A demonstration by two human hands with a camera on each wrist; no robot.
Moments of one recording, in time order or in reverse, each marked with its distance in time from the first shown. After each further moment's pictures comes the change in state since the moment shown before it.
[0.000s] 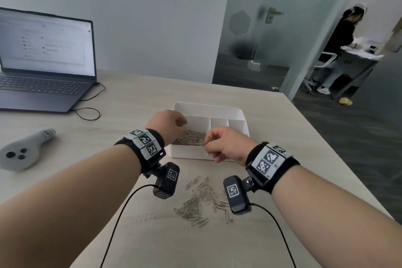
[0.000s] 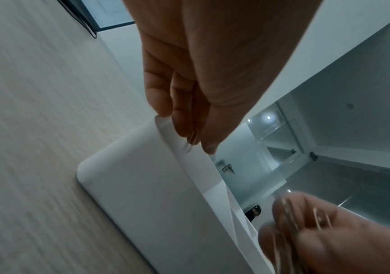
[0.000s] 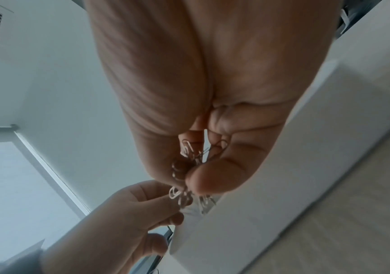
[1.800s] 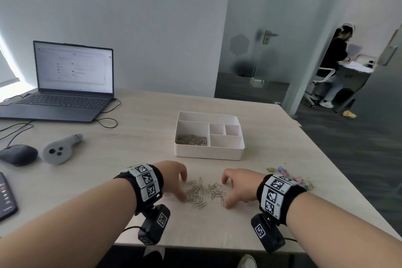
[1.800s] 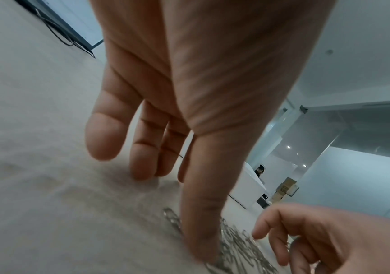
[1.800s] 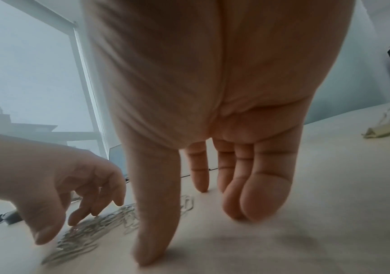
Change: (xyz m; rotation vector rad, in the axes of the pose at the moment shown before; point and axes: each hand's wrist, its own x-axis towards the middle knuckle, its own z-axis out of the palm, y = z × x) left_hand -0.125 0.011 0.008 0.372 -0.592 -0.046; right_hand -0.095 0.054 0.006 -0.895 -0.153 0.136
